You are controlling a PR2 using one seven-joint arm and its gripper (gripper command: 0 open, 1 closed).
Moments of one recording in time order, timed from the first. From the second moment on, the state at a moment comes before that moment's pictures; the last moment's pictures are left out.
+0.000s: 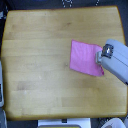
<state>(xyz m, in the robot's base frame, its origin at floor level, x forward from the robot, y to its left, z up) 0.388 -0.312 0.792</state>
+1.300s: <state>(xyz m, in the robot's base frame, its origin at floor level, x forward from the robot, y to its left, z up) 0.438 -0.113 0.815</state>
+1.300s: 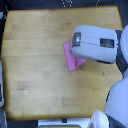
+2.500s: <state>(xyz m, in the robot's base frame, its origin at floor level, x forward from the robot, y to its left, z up) 0.430 -0.069 0.779</state>
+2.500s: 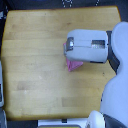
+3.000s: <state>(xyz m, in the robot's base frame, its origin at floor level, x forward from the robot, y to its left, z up) 0.432 -0.063 0.774</state>
